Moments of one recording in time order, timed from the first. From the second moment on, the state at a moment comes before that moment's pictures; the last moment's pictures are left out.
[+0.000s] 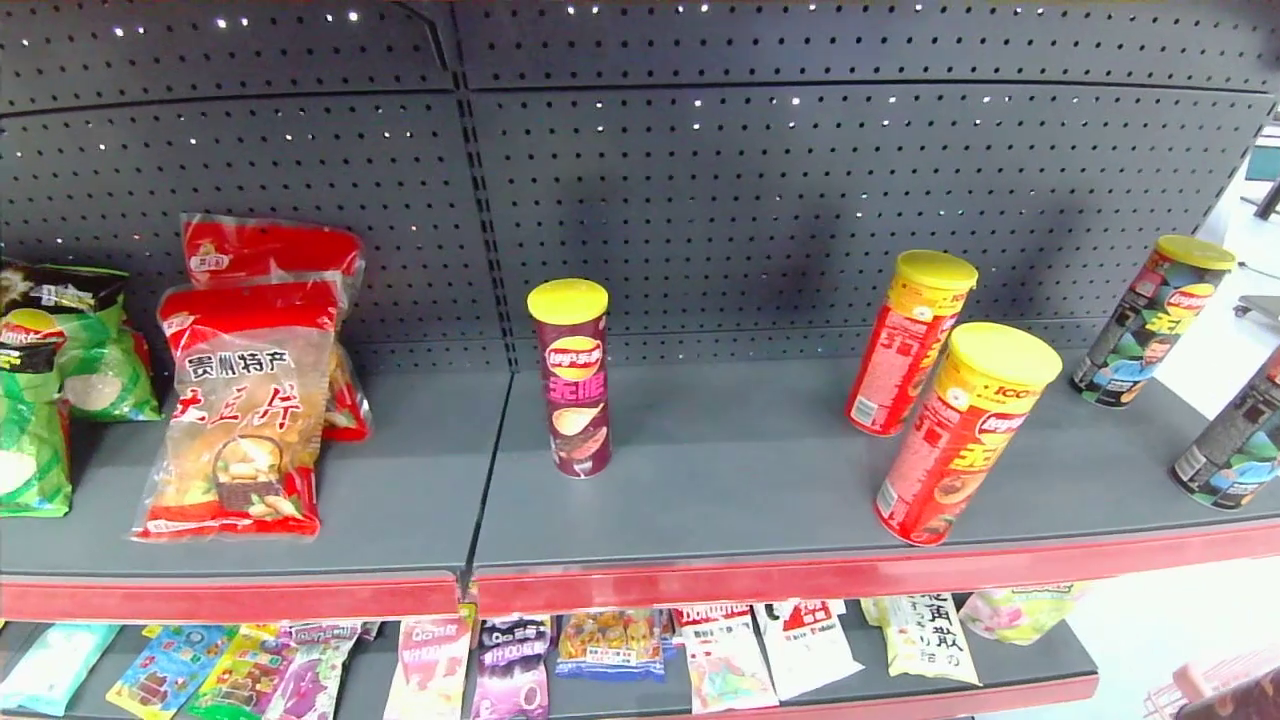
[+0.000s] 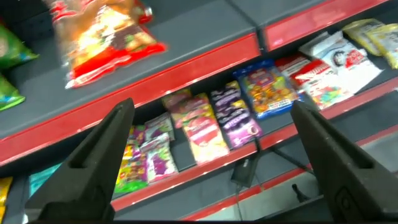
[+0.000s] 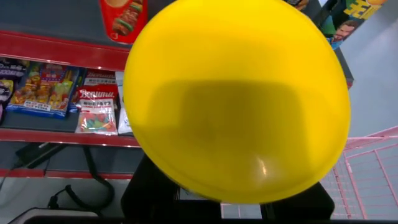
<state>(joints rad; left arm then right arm) -0.39 0.00 -0.23 0.43 0.16 0.22 0.28 0.38 -0.35 0.25 -0.33 -0.16</state>
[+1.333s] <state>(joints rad) -0.39 0.92 -0.40 -0.28 -0.19 -0.03 0.29 0.22 -0.32 0.25 -0.31 -0.20</state>
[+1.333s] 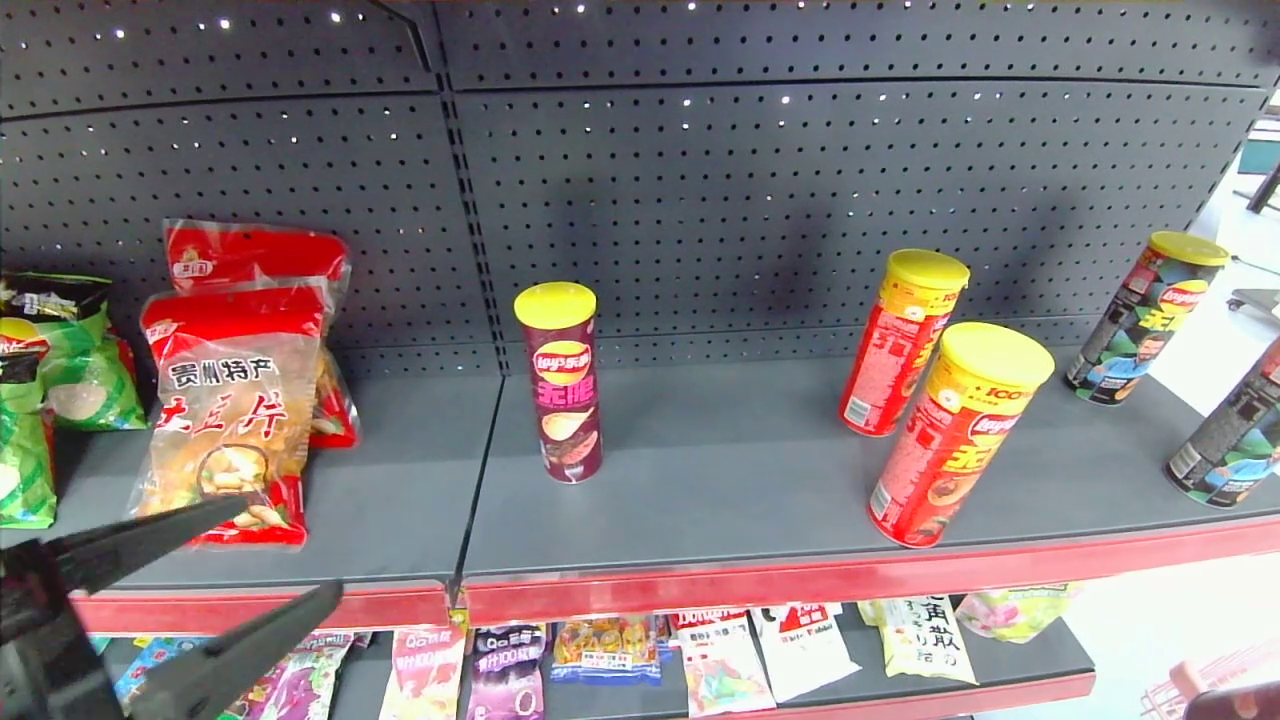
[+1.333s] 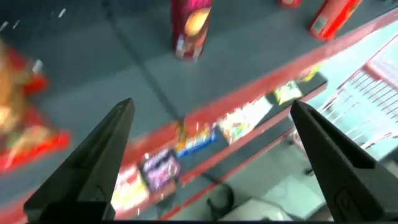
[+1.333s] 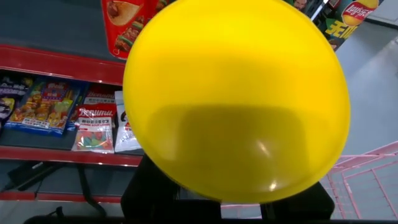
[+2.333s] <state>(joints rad) -0.24 1.60 -0.64 -0.68 -0.63 0.24 0.29 0.23 -0.31 0.25 -0.31 -0.19</state>
